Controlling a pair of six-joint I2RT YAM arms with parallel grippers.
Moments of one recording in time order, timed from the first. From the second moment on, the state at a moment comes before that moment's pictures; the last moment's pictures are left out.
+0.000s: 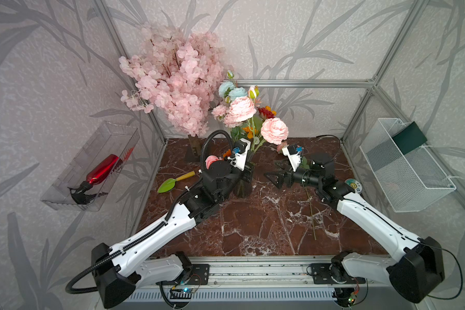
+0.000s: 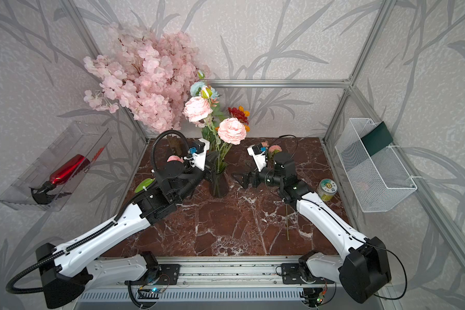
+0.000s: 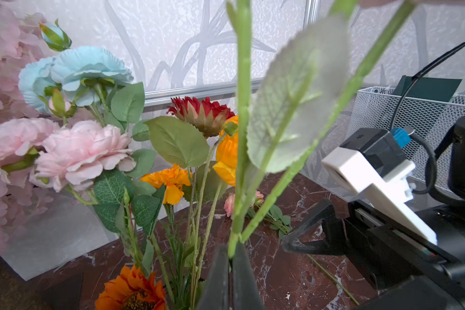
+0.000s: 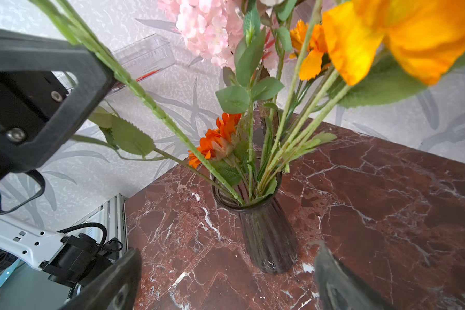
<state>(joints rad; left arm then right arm) -0.82 1.15 1.11 0.02 -0.27 0.01 0.47 1.23 0.99 0.00 -0.62 0.19</state>
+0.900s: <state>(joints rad) -0.82 1.11 1.26 -0.08 -0.14 -0.05 0.54 1.35 1.33 0.00 -0.72 0.17</state>
